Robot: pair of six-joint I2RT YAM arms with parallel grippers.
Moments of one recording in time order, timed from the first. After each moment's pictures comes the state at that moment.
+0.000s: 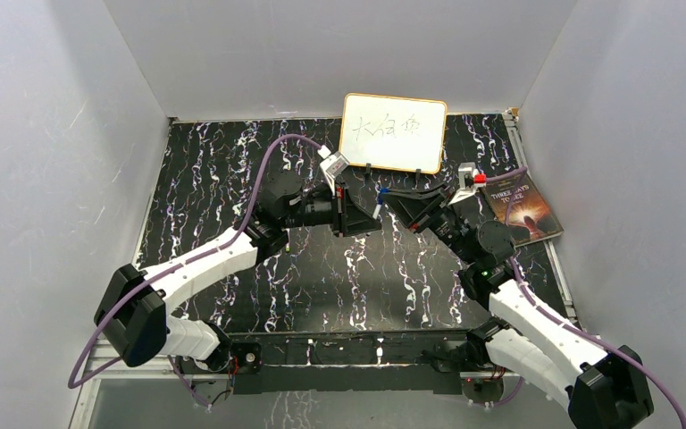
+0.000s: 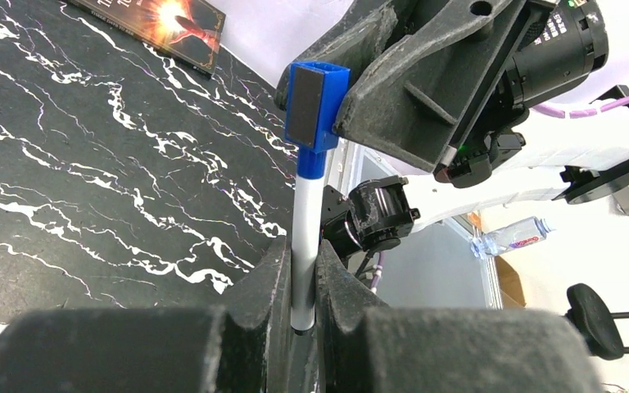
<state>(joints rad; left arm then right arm) -0.75 1.33 0.91 0.34 0.64 -0.62 0.49 0.85 0.44 0.74 -0.33 0.69</state>
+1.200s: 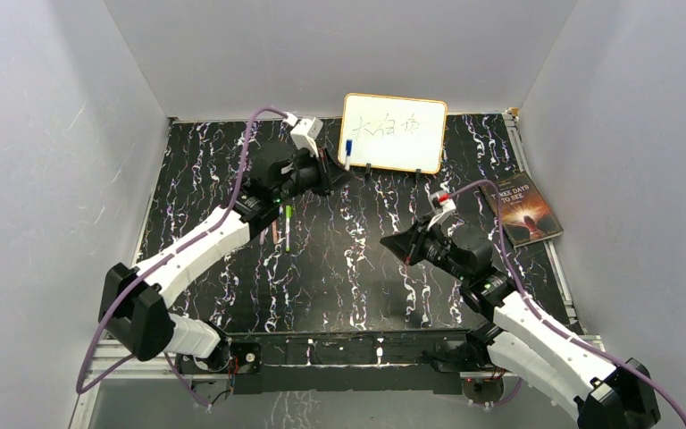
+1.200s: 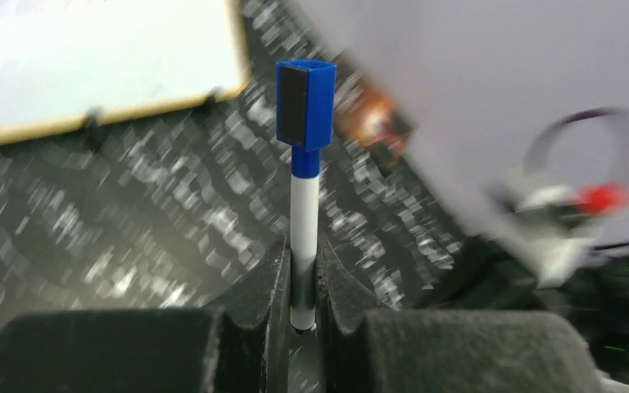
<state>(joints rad) -0.64 1.36 1.11 0.12 0.29 -0.51 0.55 0.73 0.35 0.21 -0.31 0.59</state>
